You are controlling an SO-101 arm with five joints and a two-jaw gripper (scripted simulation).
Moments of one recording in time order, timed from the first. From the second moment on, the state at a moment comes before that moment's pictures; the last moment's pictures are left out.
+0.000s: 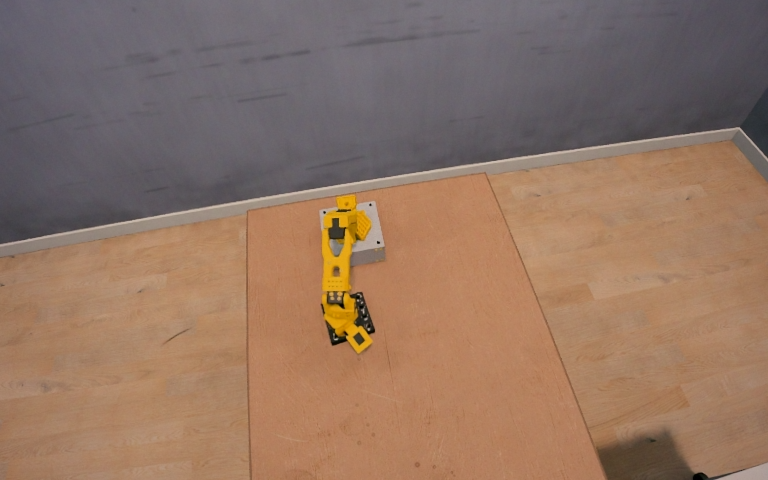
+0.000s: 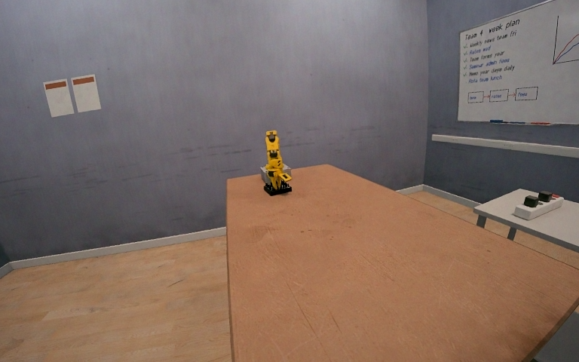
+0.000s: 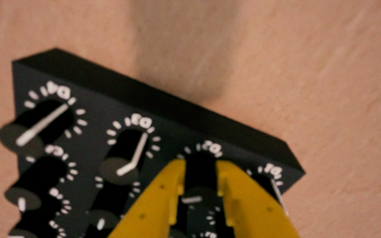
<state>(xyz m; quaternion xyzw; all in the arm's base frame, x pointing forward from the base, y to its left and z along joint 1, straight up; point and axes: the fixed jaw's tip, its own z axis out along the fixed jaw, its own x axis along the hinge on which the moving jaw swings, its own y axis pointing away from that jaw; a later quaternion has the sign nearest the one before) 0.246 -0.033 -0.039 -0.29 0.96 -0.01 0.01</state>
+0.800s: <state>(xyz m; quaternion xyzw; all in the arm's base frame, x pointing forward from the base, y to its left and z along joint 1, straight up) 0.245 -0.034 -0.039 -0.45 0.89 -0.01 0.01</state>
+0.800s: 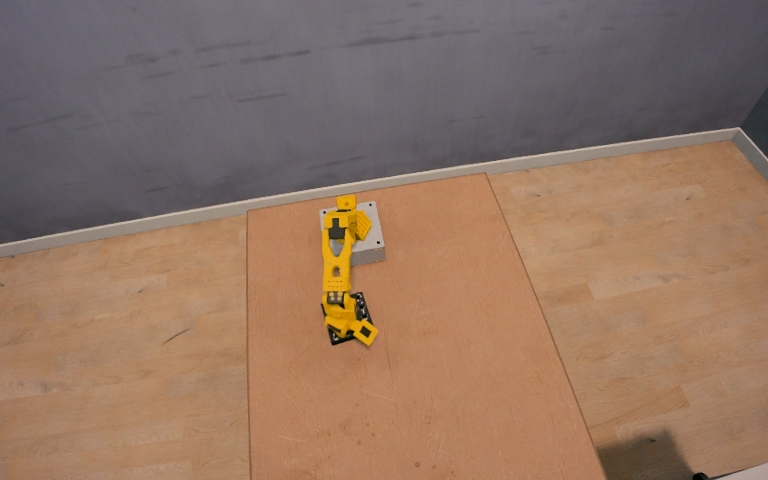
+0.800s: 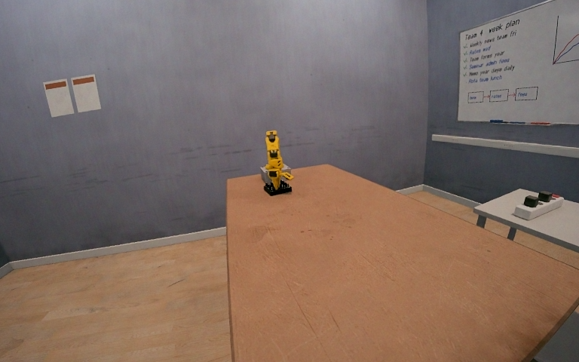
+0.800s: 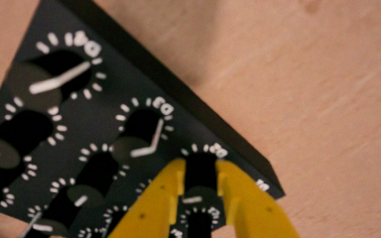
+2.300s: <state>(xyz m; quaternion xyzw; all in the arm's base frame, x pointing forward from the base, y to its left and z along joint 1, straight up) 0.243 -0.038 -0.039 -0.74 0.68 -0.01 0.01</state>
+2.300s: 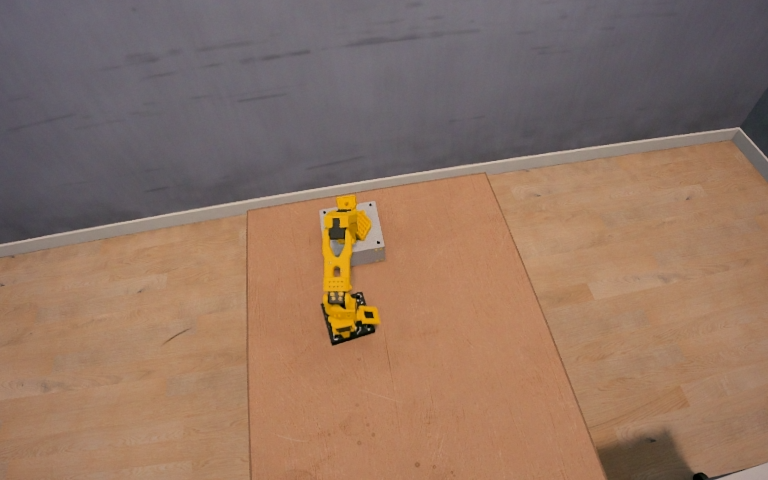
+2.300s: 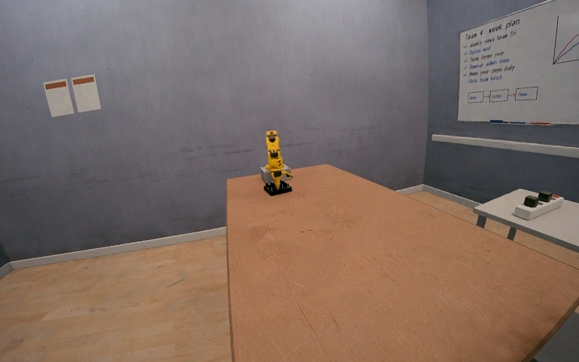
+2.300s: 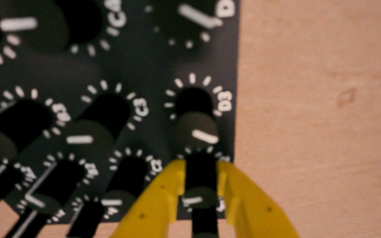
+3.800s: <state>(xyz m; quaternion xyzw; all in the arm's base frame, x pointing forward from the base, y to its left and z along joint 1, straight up) 0.245 -0.041 -0.039 -0.92 0.39 -0.01 0.00</state>
